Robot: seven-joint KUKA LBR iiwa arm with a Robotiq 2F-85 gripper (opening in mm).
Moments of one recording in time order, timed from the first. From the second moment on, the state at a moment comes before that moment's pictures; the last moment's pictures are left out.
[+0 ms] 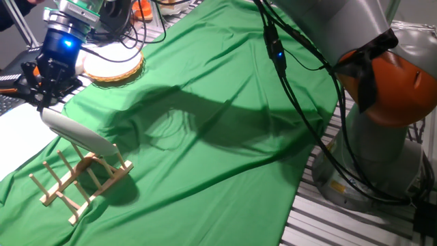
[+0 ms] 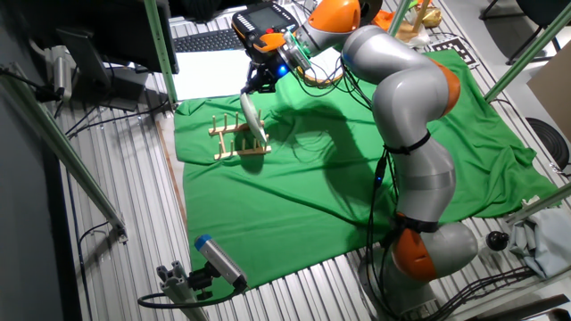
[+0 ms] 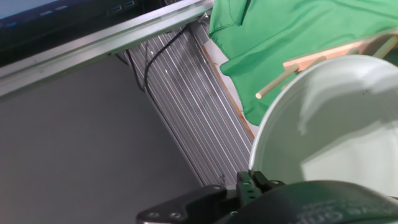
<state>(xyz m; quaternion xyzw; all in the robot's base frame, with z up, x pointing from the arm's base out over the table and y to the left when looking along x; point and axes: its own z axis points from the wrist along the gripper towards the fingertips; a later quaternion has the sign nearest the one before) 0.665 0.303 0.265 -0.18 -0.86 -0.45 0.17</state>
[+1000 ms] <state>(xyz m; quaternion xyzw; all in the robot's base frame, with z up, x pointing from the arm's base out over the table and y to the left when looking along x) 0.666 0.293 0.252 -0.17 -0.86 -0.45 0.18</state>
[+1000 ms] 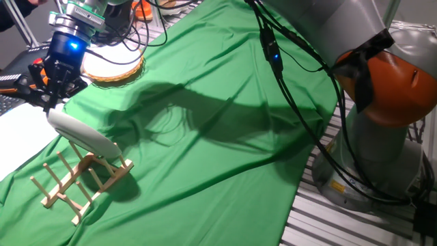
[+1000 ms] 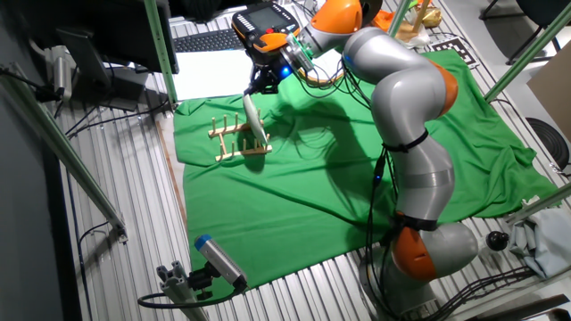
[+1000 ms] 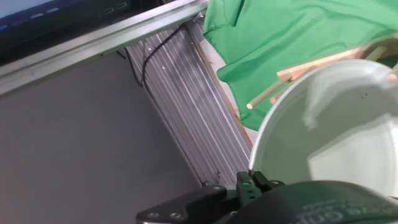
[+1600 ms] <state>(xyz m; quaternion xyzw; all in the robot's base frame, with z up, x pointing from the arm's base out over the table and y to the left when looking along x) 0.667 0.294 0.254 -0.17 -0.86 -0.44 0.19</state>
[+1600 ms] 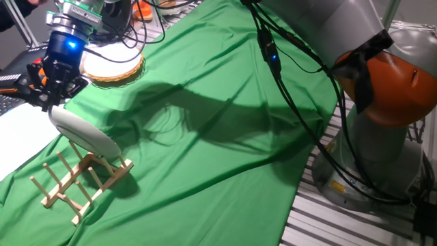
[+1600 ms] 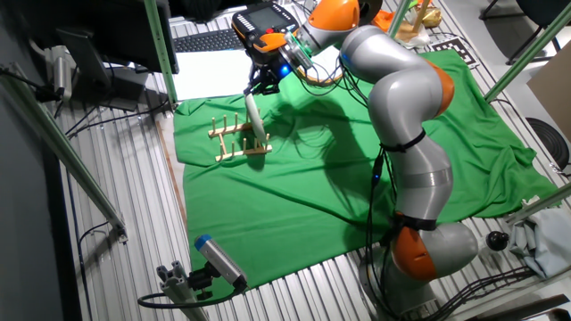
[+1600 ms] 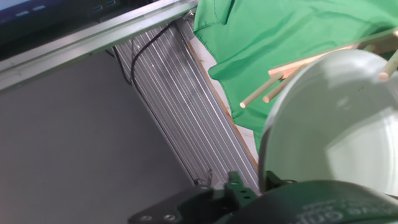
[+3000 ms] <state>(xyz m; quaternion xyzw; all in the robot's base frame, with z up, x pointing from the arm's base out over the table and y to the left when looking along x) 0.667 0.283 0.241 -0.14 -0.89 -0.40 0.16</state>
